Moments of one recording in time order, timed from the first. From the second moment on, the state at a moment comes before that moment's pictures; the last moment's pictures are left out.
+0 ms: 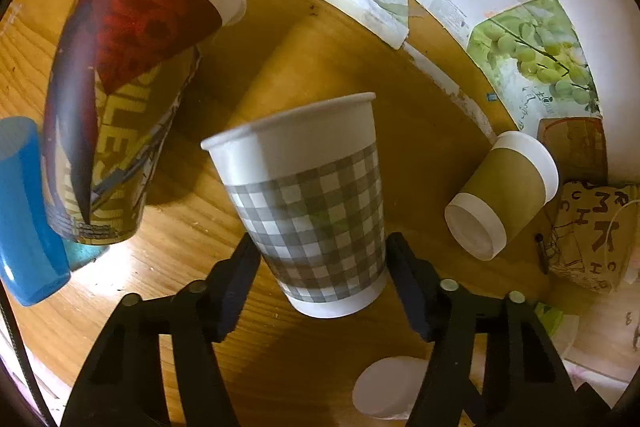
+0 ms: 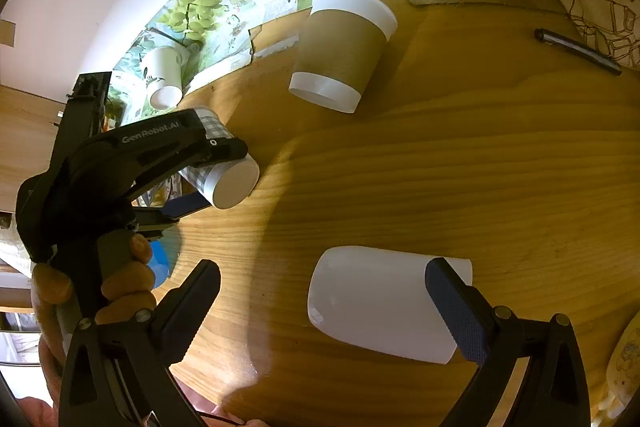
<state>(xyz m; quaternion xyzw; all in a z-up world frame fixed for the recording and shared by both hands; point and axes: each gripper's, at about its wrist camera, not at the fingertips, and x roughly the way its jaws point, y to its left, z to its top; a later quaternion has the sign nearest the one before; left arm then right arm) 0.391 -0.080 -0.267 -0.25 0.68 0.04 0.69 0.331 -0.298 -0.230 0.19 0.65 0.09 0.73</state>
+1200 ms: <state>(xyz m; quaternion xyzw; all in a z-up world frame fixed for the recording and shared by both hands) 0.338 -0.094 -0.192 -0.11 0.64 -0.06 0.76 0.280 -0.302 -0.187 0.22 0.60 0.08 0.76</state>
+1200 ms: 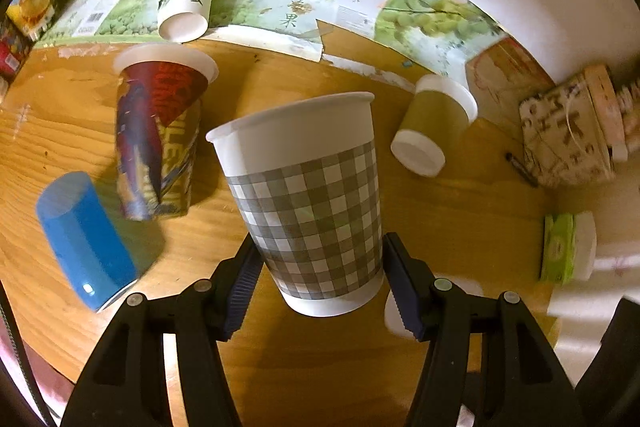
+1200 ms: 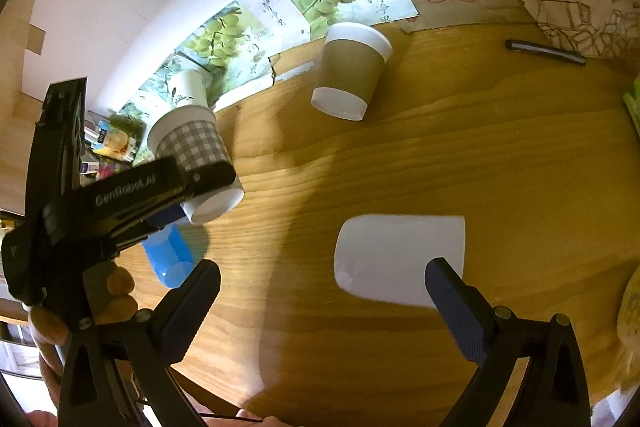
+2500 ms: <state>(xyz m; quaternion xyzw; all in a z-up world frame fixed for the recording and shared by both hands) 0.171 -0.053 -0.178 0.01 0.65 -0.14 0.74 0.147 -0.246 -0.164 0.27 0.58 0.07 0.77</state>
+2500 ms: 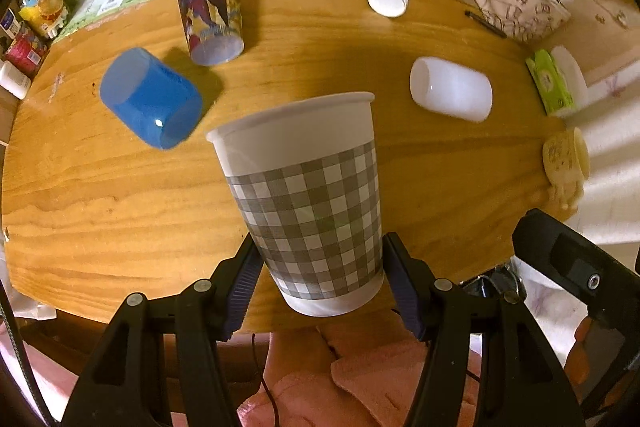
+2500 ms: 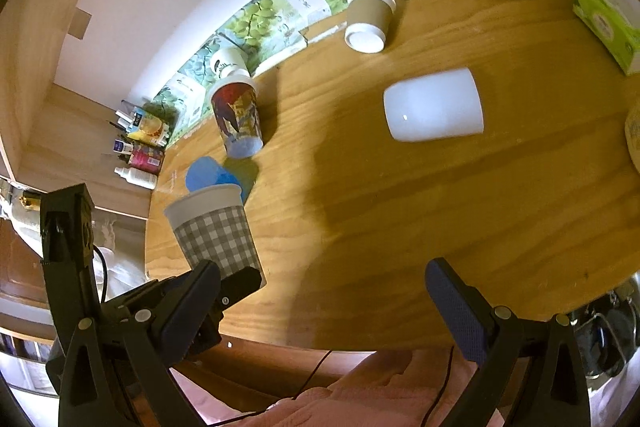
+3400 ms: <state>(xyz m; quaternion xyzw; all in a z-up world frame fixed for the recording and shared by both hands) 0.170 -0.065 -0.244 0.02 0.71 -0.16 0.68 0.126 -0.249 -0.201 0.30 0.61 0.02 0.73</state>
